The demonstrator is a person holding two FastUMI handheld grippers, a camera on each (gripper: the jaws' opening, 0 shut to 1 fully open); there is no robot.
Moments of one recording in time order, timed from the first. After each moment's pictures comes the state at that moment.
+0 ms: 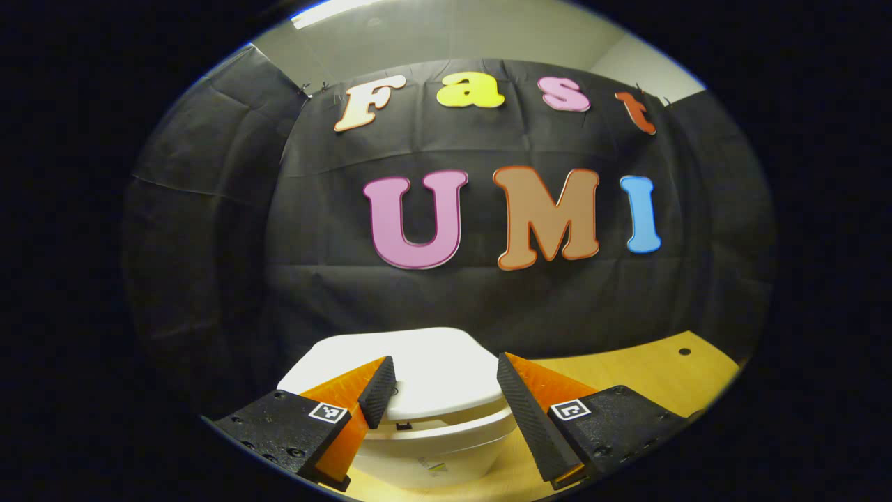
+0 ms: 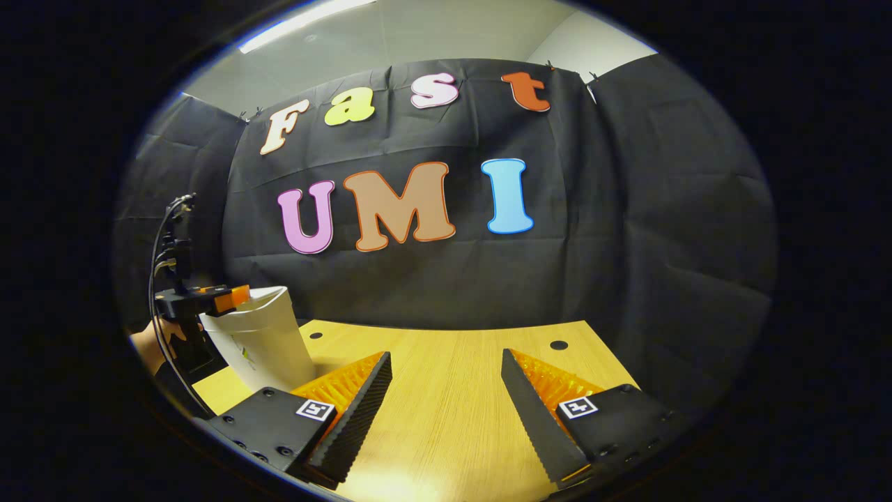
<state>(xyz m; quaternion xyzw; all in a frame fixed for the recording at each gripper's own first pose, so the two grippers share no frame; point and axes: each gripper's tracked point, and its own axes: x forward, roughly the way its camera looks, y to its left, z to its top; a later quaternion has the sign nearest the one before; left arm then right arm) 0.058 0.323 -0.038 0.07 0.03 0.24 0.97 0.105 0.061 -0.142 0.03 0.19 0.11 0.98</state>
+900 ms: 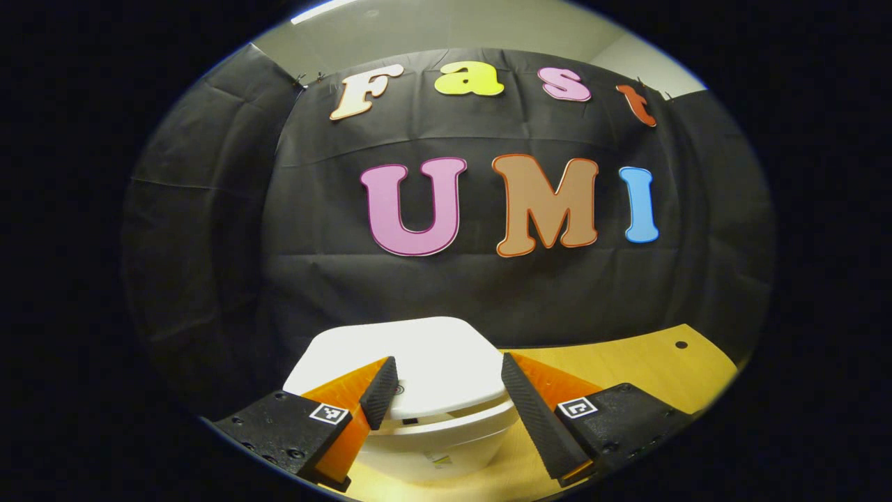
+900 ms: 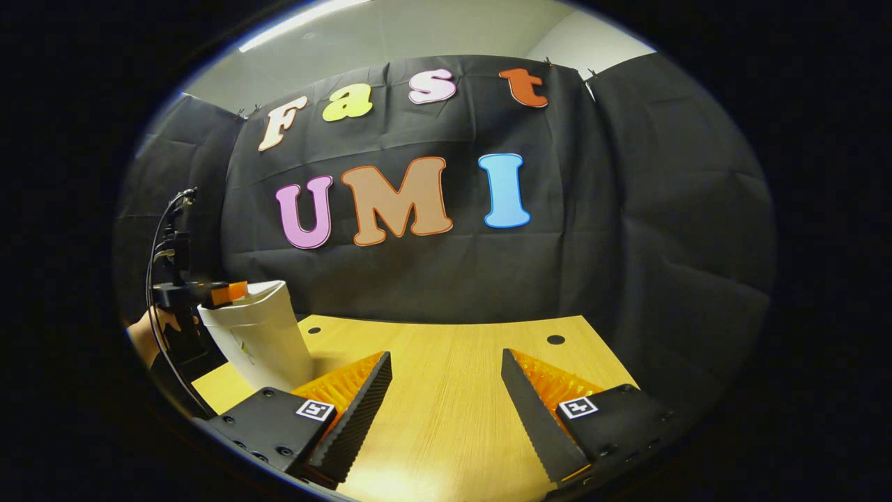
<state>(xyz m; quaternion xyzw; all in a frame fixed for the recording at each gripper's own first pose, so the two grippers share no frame) 0.054 0.338 -0.064 0.06 0.09 0.24 0.96 0.093 0.052 -0.156 0.03 0.21 0.10 0.97</state>
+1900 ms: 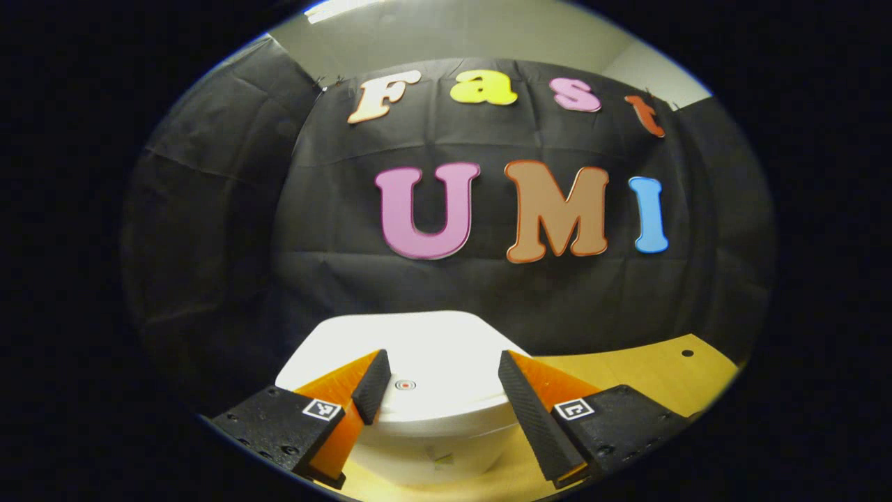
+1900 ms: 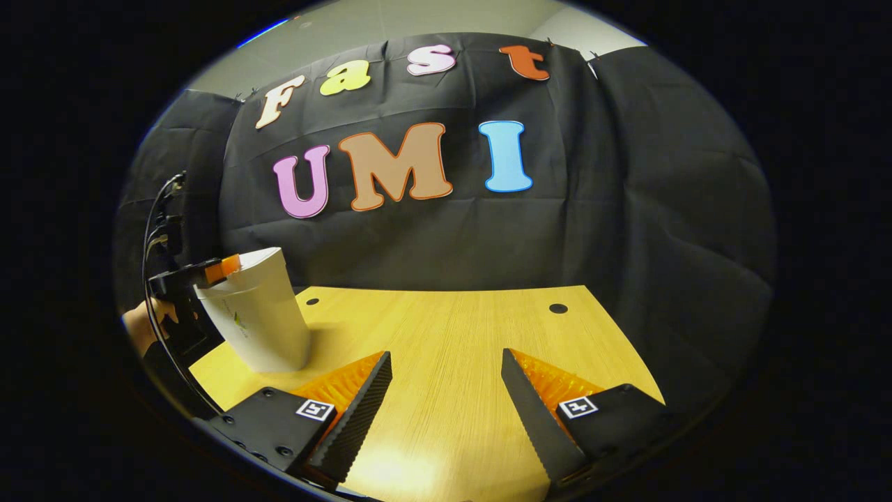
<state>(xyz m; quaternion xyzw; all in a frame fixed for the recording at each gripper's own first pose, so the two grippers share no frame) 0.048 0.338 -0.083 0.06 0.07 0.24 0.97 0.085 0.056 -0.206 0.03 0.27 0.11 0.96</state>
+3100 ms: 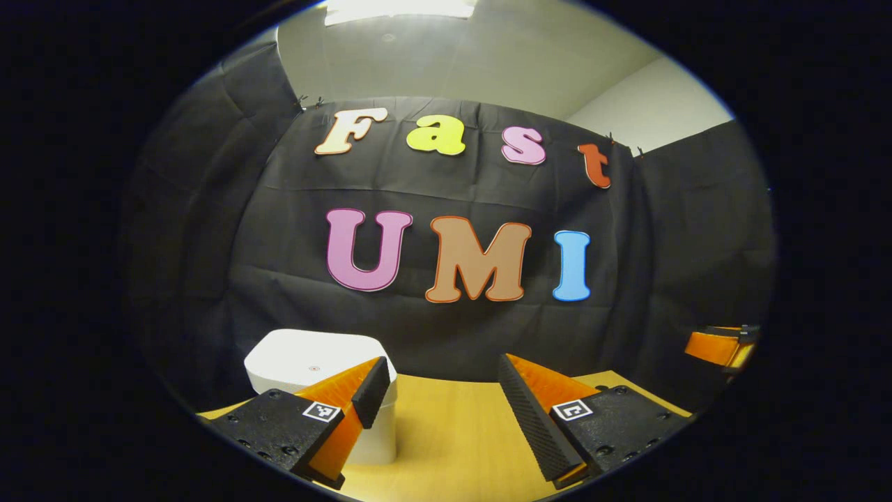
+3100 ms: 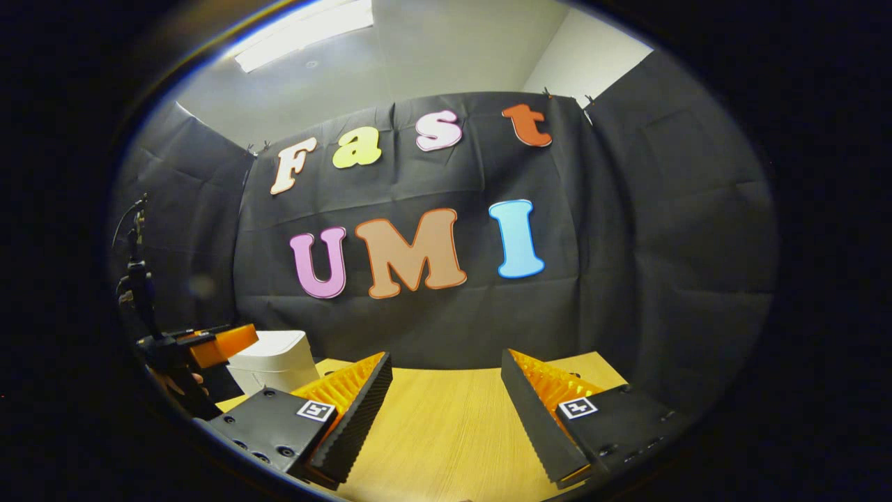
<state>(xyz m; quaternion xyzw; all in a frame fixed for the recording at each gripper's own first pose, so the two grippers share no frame) 0.013 0.167 -0.017 0.00 -0.03 0.13 0.99 0.104 0.074 -0.080 0.06 0.09 0.12 0.99</state>
